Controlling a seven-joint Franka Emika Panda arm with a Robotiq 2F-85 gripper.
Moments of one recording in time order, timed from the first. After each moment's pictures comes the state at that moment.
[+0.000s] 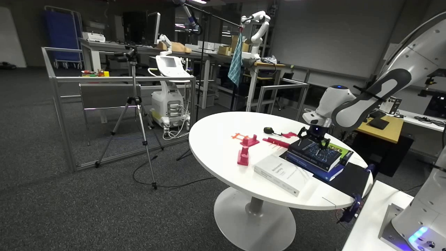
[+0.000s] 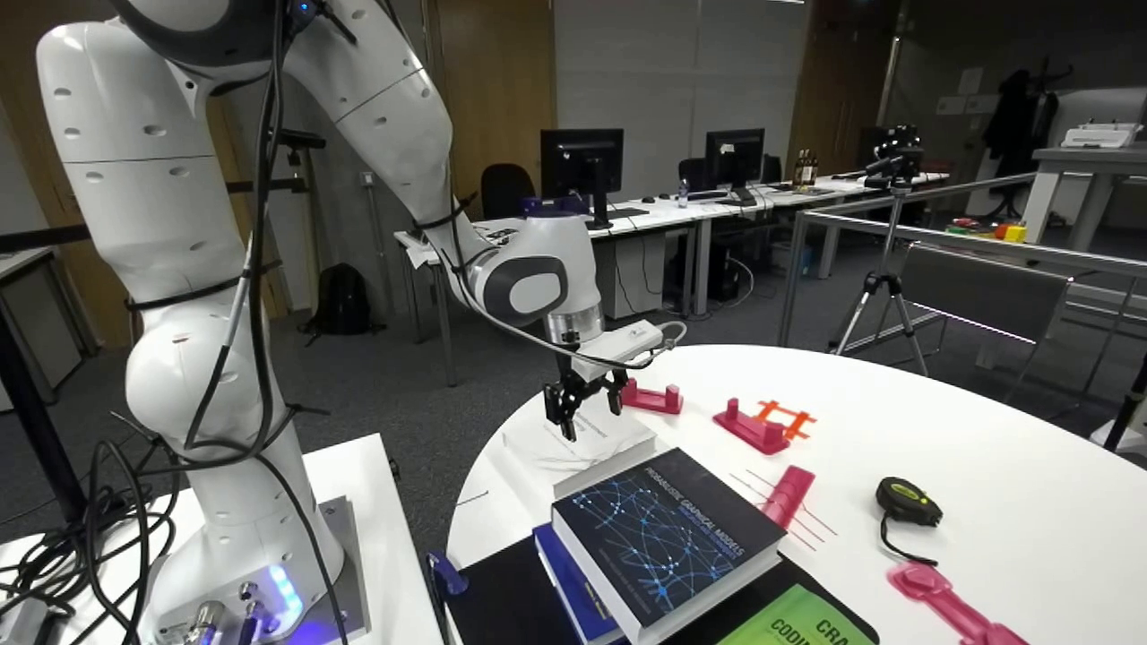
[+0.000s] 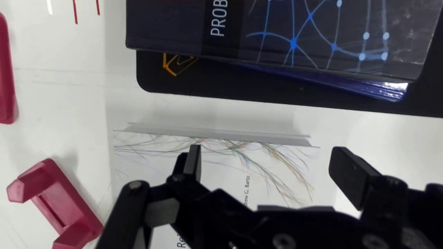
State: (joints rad) arm 0.04 0.00 -0.13 -2.65 -0.19 2.80 -1.62
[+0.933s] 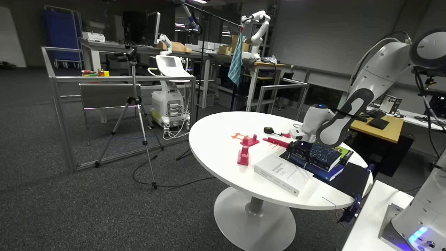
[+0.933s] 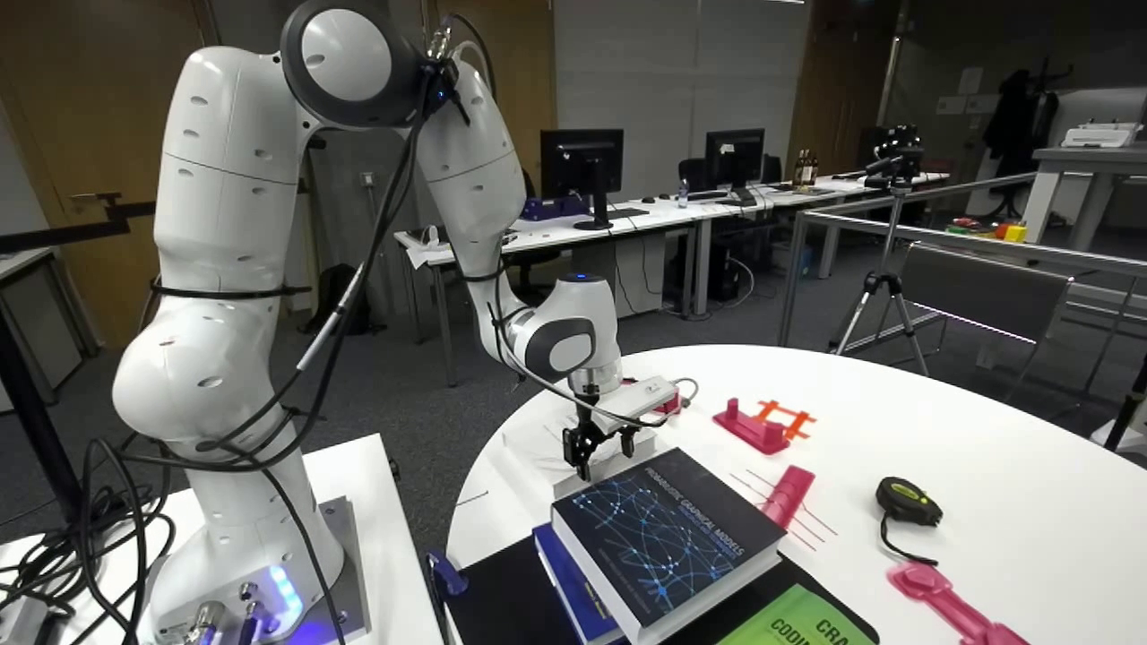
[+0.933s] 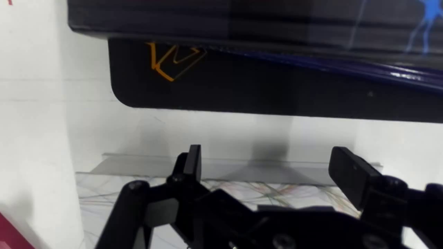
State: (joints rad) arm -0.06 0.36 -0.02 -2.49 -0.28 2.95 -1.49
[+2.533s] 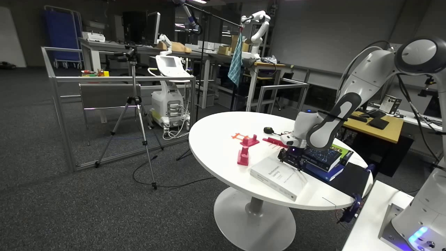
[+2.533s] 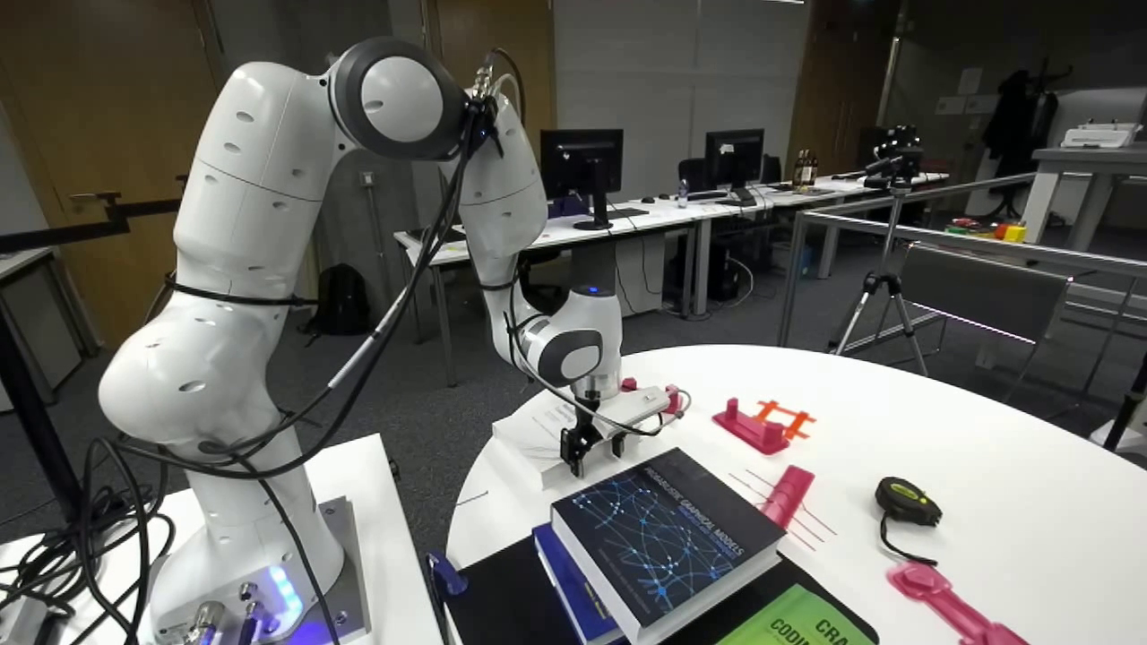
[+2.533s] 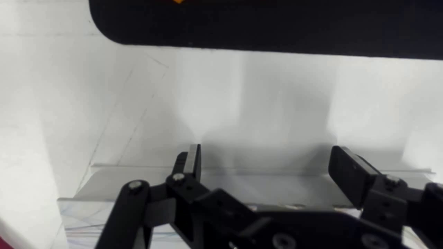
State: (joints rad) arm -0.16 0.49 0.15 -2.38 -0.25 2.89 -1.49
